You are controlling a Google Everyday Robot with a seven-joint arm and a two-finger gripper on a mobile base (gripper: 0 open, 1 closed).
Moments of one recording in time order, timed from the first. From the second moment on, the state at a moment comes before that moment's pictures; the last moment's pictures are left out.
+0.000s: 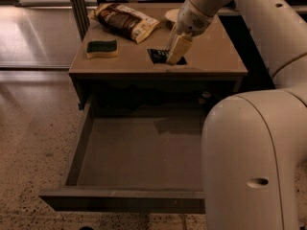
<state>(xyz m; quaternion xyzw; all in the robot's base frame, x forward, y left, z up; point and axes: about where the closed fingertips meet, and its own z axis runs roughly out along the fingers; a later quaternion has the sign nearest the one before) 0.701 -0.074 0.888 -0.69 0.68 0.13 0.22</state>
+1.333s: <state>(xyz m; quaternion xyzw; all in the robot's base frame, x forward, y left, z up) 0.759 -0.053 0.819 -0.69 0.70 0.08 0.19</state>
